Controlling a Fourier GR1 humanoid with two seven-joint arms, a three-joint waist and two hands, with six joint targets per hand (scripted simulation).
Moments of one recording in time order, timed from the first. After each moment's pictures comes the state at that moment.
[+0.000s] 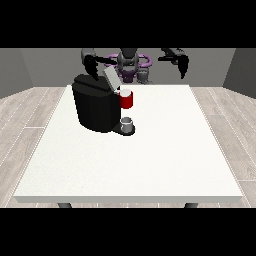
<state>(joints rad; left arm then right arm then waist) -0.27 0.04 0.19 -1.32 -0.02 -0.26 -0.07 -0.46 -0.16 -0.08 -1.20 -0.04 0.05 -0.04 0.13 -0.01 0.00</state>
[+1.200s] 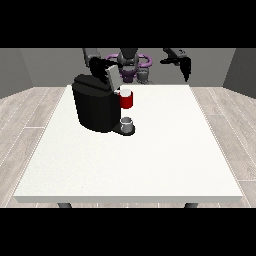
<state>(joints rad) -0.25 0.10 0.18 -1.38 0.03 -0.20 -0.07 -0.68 -0.16 -0.09 -1.05 0.02 0.07 -0.07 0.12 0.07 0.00</state>
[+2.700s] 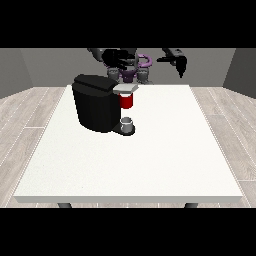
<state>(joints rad) -0.21 0.08 0.14 -1.34 0.04 -0.18 -0.17 -0.68 -0.02 0.06 -1.07 0.04 0.08 -0.15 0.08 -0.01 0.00</state>
